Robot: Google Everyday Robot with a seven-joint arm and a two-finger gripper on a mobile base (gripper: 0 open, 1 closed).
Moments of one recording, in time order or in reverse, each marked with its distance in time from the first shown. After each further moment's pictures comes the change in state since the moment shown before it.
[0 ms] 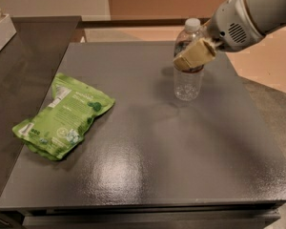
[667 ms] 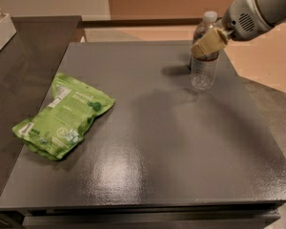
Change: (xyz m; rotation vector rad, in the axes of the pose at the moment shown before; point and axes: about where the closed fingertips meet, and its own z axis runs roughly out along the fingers) arm 0.025 -0.079 0.001 0.089 0.029 0.132
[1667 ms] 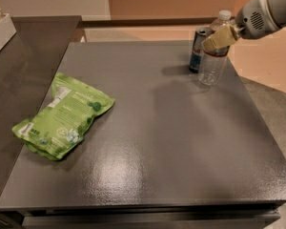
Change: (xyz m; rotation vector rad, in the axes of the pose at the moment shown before) arm 0.020 -0.058 0.006 0.009 -0.048 0.136
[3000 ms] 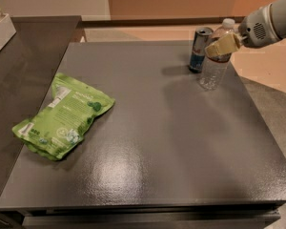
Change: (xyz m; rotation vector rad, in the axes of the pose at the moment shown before) arm 0.020 -0.016 0.012 -0.007 -0.036 0.031
